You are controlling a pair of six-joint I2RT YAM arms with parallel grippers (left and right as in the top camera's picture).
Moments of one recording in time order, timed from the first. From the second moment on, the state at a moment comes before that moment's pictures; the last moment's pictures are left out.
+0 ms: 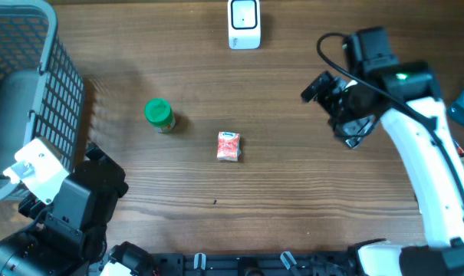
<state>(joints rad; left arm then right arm) -0.50 0.80 1.32 -1.48 -0.79 -0.96 0.25 1.54 1.54 -1.37 -0.16 1.10</state>
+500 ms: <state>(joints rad) -0.50 0.80 1.32 -1.48 -0.79 -0.96 0.53 1.73 1.47 -1.01 -0.13 1.56</state>
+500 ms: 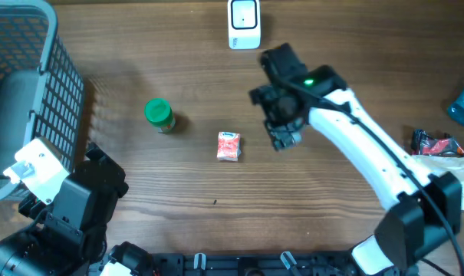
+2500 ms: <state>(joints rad) -0.50 0.80 1.32 -1.48 -0.79 -0.96 0.63 1.94 1.38 -0.70 -0.30 -1.01</state>
